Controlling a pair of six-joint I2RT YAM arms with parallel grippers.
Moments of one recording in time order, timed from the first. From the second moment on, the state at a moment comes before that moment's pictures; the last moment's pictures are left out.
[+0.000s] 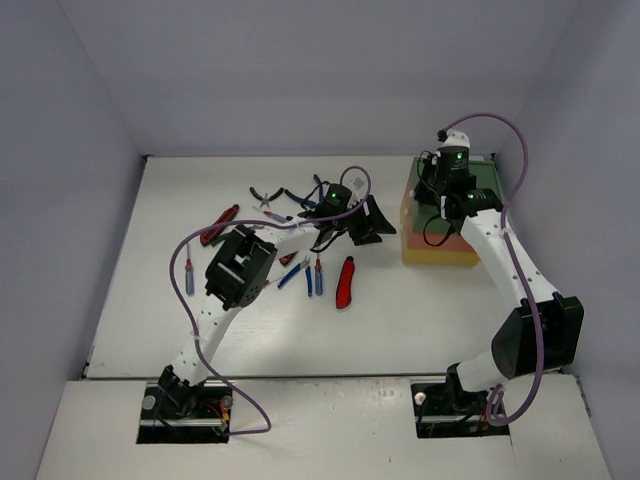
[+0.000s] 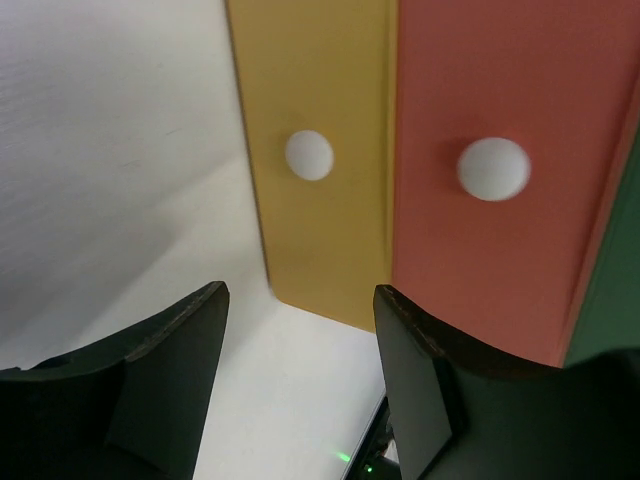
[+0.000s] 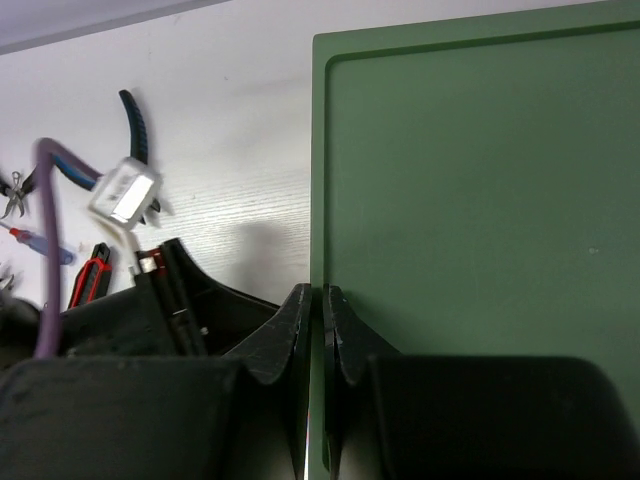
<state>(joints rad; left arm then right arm) -0.68 2.38 1.78 0.12 0.54 -1.07 0.19 1.47 1.30 -0.41 0.10 0.32</state>
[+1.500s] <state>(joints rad) -0.67 2.60 1.87 0.56 0.63 -1.20 0.20 1.43 1.27 -0.42 0.02 0.25</state>
